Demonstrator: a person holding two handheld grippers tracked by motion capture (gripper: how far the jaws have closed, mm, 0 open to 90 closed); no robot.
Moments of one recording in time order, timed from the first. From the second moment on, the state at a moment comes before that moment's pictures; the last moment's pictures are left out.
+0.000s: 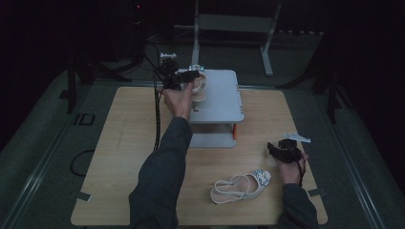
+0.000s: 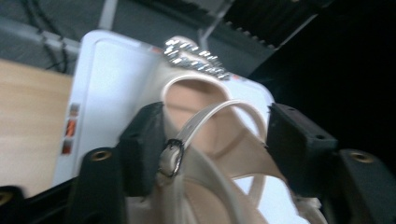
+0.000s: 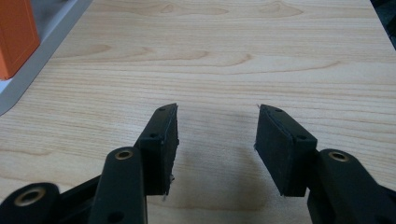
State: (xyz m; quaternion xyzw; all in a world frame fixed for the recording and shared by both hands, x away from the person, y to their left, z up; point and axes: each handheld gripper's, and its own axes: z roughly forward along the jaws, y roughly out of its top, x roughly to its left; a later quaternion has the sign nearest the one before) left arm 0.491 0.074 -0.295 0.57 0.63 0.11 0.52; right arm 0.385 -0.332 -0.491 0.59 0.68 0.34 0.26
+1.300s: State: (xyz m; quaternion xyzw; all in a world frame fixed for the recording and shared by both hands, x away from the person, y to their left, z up) left arm 0.437 0.129 -0.277 0.59 0.57 0.17 0.54; right arm 0.364 -0.326 -0.465 0.57 0.69 0.38 0.25
